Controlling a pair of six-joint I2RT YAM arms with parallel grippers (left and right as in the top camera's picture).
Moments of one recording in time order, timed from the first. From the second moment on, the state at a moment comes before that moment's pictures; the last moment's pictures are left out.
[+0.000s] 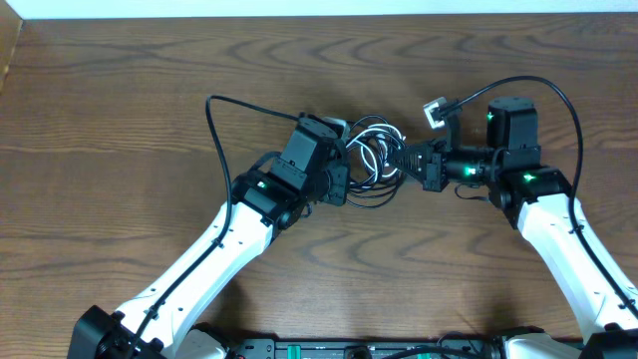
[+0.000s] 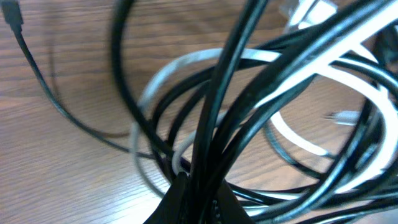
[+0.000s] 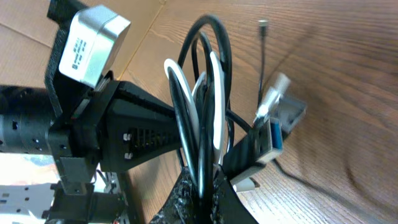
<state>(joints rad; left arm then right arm) -0.59 1.42 1.02 -0.51 0.10 -0.35 0.16 1.38 0.90 -0.26 -0.97 0.19</state>
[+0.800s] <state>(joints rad) -0.45 1.41 1.02 -0.40 0.38 -0.27 -0.10 1.38 0.90 -0.57 -0.64 0.18</state>
